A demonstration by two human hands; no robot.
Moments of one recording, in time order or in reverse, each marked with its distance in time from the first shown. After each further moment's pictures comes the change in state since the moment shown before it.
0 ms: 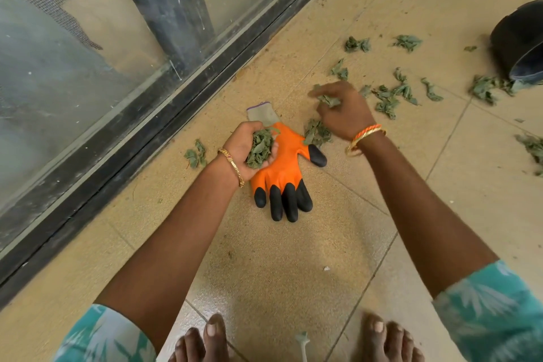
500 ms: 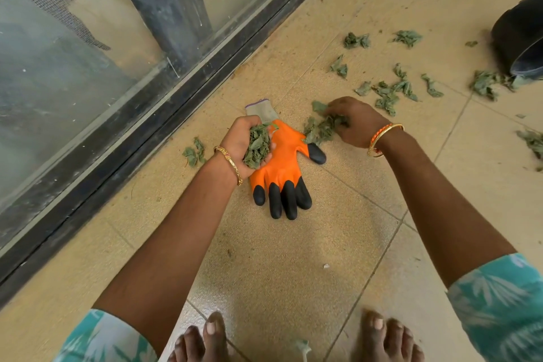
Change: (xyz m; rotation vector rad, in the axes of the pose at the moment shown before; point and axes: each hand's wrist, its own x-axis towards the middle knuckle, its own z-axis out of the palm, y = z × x) left_hand 0.000 0.000 -0.002 0.119 0.024 0.012; right_hand 0.005 0.052 -0.009 -0.366 -0.320 -0.123
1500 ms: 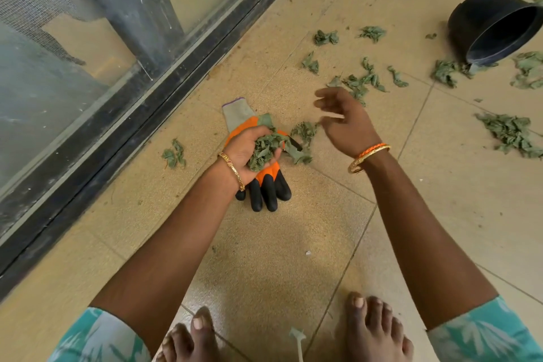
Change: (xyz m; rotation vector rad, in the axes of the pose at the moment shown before) left_hand -0.009 -0.027 0.032 -0.098 -0.084 0.015; right_hand -0.063 -0.036 -0.010 0.697 0.360 0.249
